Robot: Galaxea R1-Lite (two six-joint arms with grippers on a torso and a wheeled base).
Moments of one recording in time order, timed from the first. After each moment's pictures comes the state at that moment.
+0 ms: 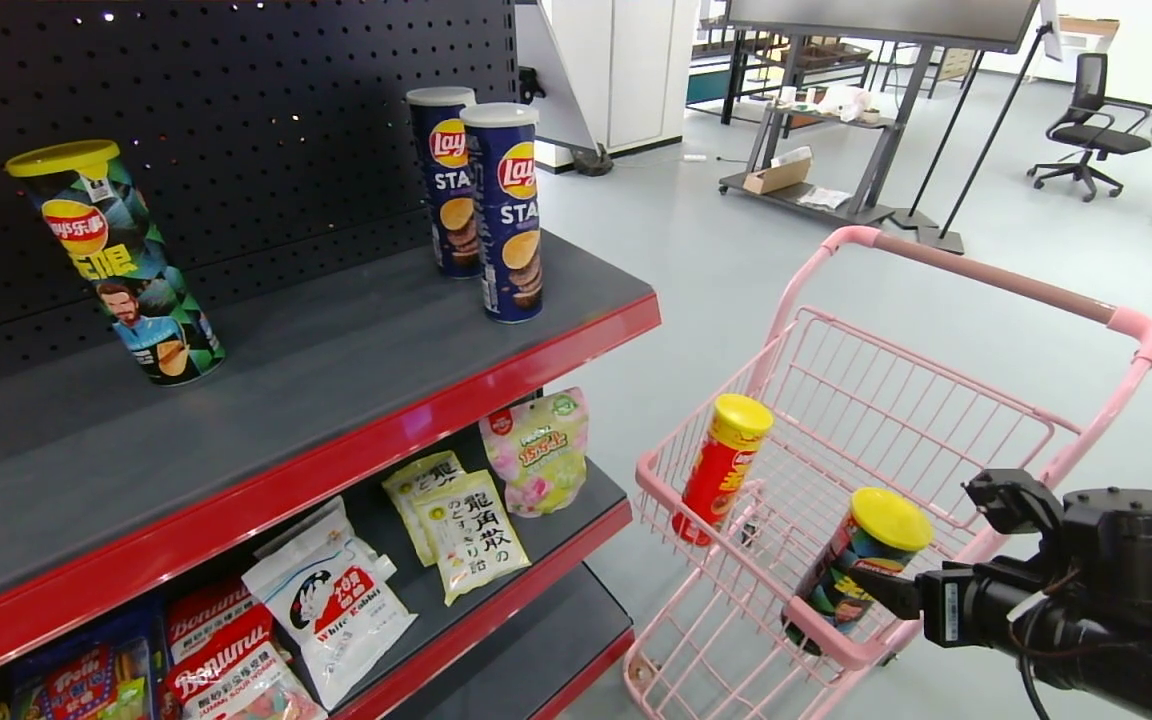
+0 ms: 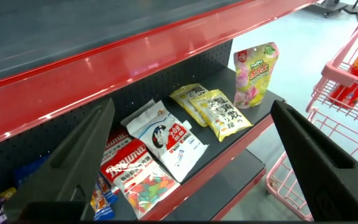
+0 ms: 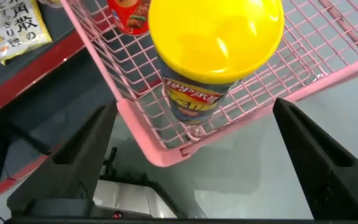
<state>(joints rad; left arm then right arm) -0.01 0.00 0.00 0.01 -0.01 0.00 0.18 1.73 -0.14 -0.96 0.00 0.12</state>
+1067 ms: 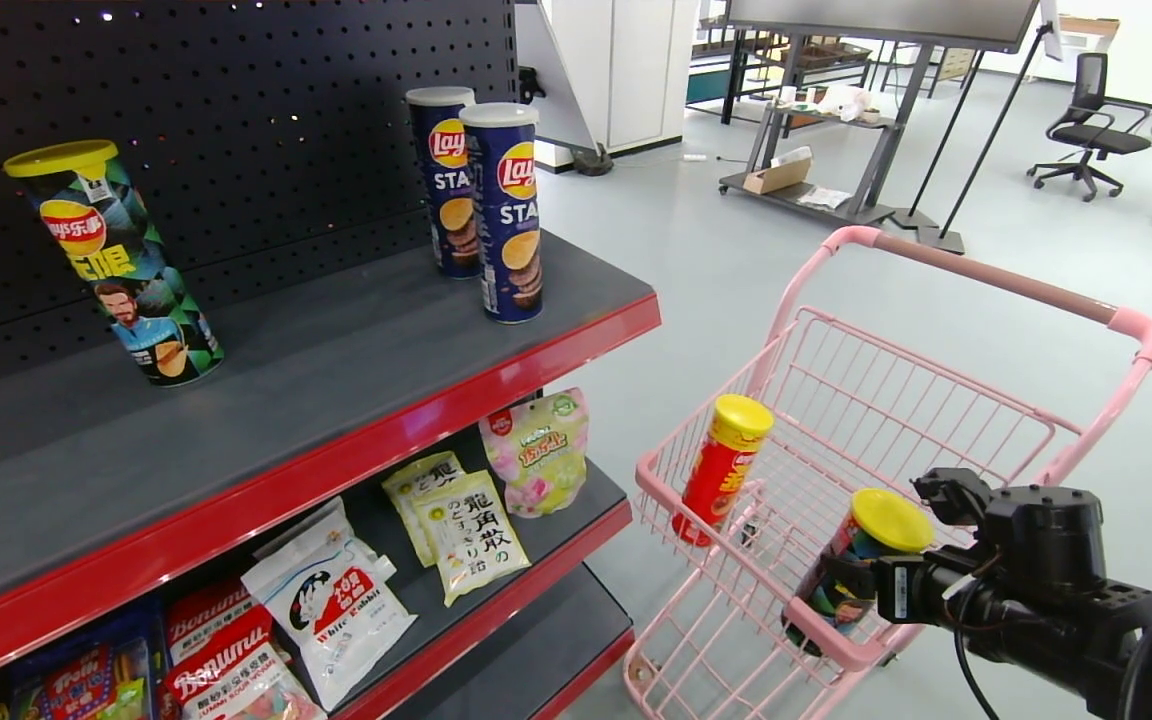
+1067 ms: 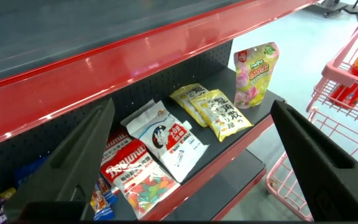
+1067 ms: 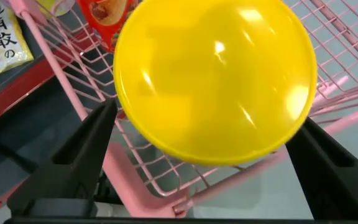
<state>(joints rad) -0.01 0.00 0.00 0.01 -0.01 0.00 0.18 1.98 -0.19 -1.18 -0.03 0.13</state>
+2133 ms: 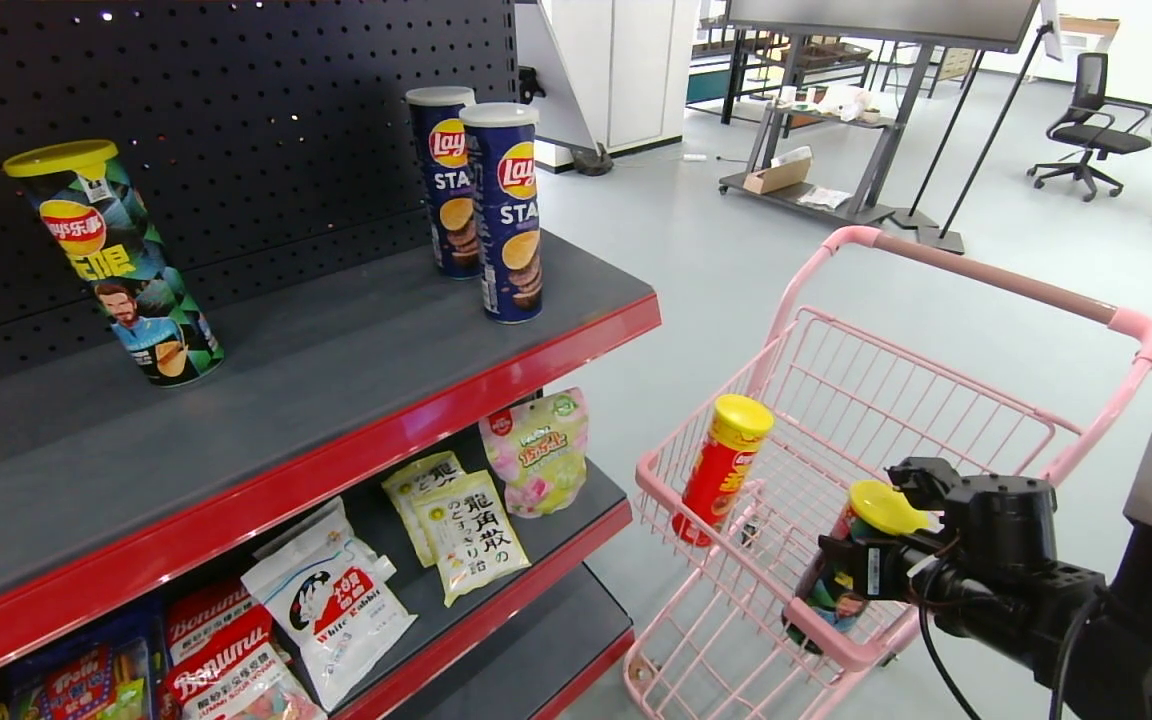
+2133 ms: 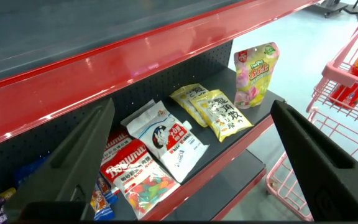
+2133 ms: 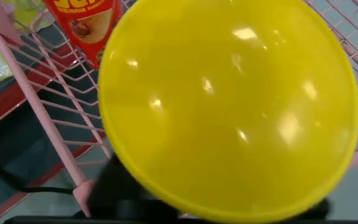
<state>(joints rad) -0.01 0.00 0.00 0.01 -0.01 0.00 0.18 2.09 -0.27 -1.22 -0.08 0.13</state>
